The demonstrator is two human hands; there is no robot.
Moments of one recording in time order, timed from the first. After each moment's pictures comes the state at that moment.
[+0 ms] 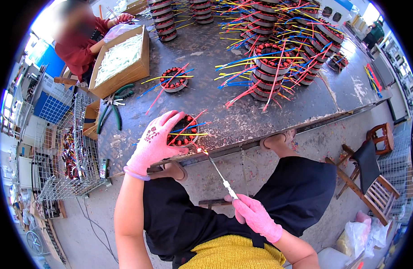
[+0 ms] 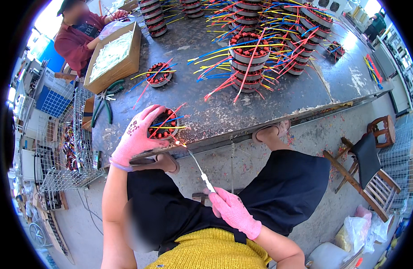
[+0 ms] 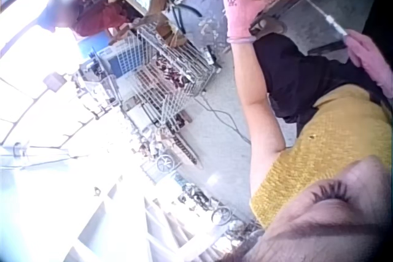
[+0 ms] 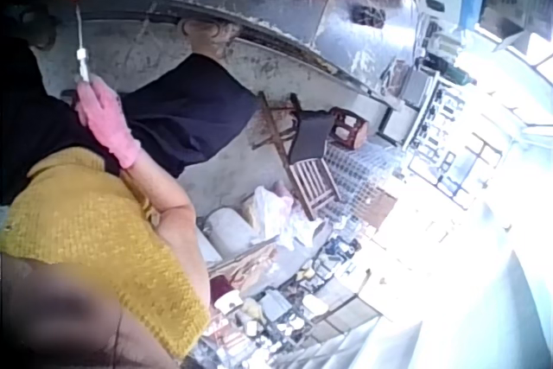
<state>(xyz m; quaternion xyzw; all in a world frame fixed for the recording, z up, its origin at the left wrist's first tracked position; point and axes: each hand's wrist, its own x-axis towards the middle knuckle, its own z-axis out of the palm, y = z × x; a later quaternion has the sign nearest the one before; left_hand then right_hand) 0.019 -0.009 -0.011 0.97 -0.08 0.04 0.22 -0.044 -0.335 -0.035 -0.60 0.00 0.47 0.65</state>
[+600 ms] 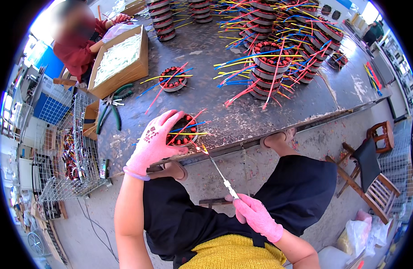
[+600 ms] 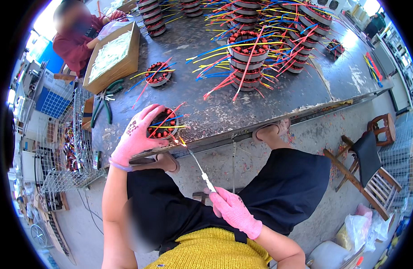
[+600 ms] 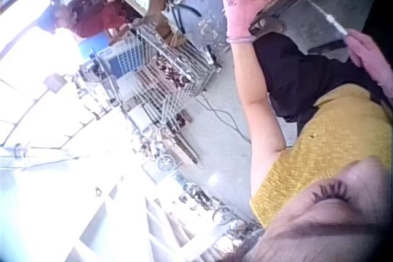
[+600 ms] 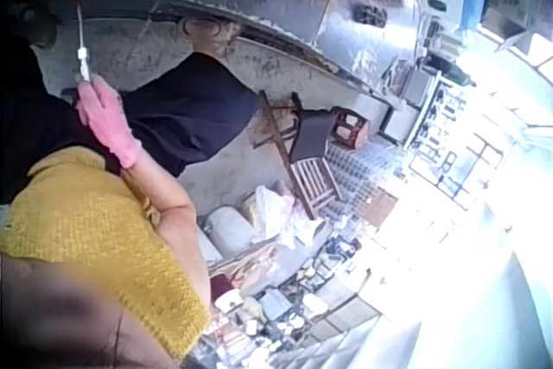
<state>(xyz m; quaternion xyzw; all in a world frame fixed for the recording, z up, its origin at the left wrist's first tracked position) 0.018 -0.010 -0.009 0.97 -0.07 0.04 0.22 -0.045 -0.336 -0.038 -0.61 -0.01 0.47 0.64</state>
